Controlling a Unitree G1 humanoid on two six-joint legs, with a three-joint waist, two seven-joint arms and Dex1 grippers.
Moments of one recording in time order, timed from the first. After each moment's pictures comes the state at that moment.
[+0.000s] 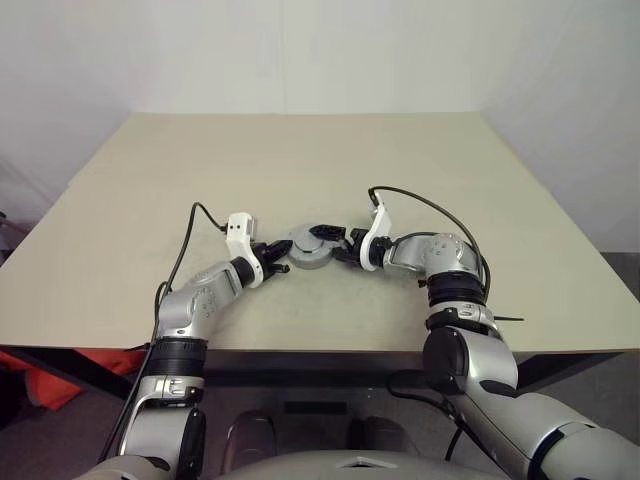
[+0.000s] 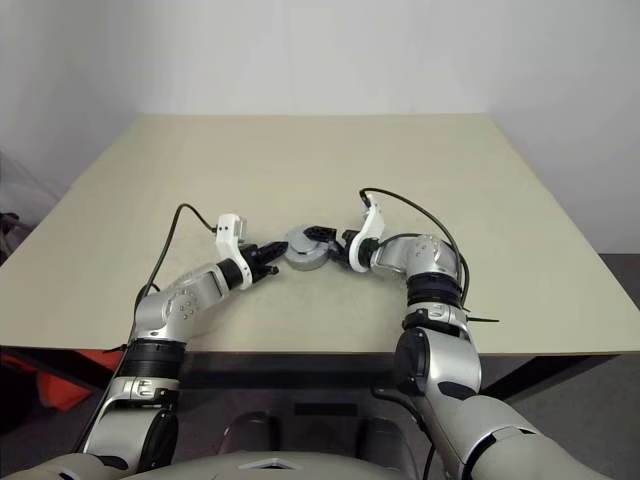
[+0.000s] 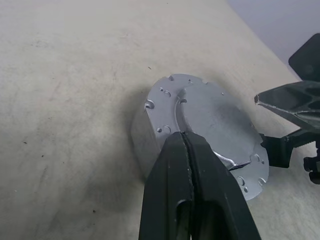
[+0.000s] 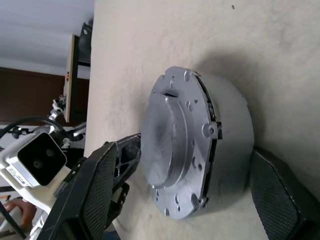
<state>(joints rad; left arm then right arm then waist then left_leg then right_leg) -0.41 0.14 0.11 0.19 -0.47 0.69 -0.47 -0.83 -0.02 -0.47 0.65 0.53 1.20 0.33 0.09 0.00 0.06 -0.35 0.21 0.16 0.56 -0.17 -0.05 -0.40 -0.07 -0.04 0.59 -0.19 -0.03</state>
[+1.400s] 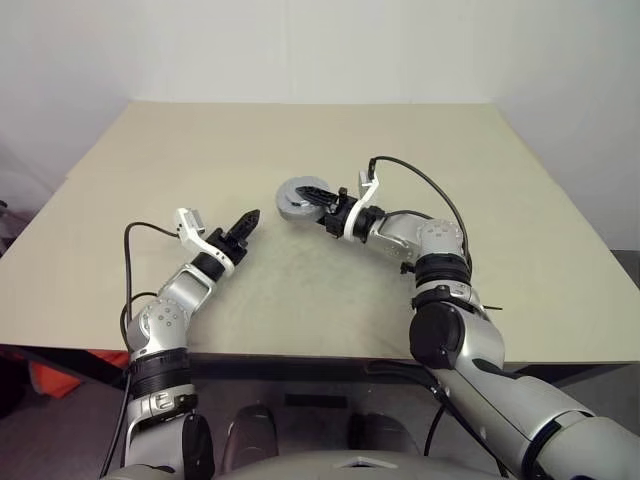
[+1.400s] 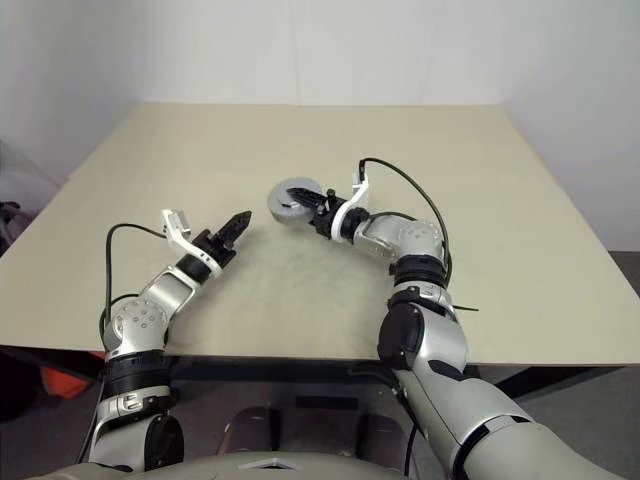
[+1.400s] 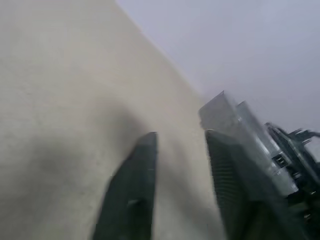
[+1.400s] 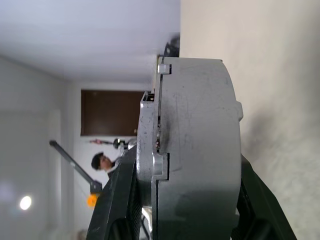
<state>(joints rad) -0.36 0.07 0.45 0.09 -0.88 0.74 -0.39 -0.98 0.04 -0.69 0.76 0.83 1.21 0.19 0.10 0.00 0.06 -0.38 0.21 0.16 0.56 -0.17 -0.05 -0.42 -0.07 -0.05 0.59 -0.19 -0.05</state>
